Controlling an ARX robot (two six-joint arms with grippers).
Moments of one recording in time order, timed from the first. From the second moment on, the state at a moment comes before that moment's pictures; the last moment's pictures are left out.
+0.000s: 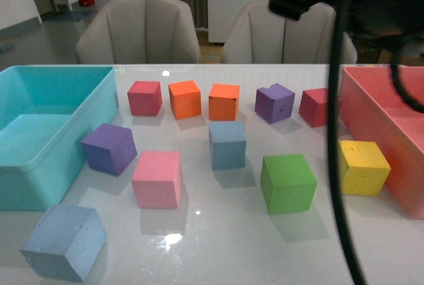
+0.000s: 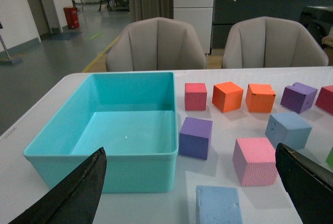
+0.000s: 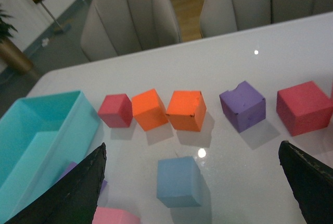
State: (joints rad) left arm 0.00 0.01 0.01 0.00 0.00 0.00; right arm 0.35 1.62 0.93 0.42 0.08 0.37
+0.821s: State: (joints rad) left arm 0.00 0.01 0.01 0.00 0.00 0.00; right arm 0.00 0.56 0.10 0.46 0.01 0.01
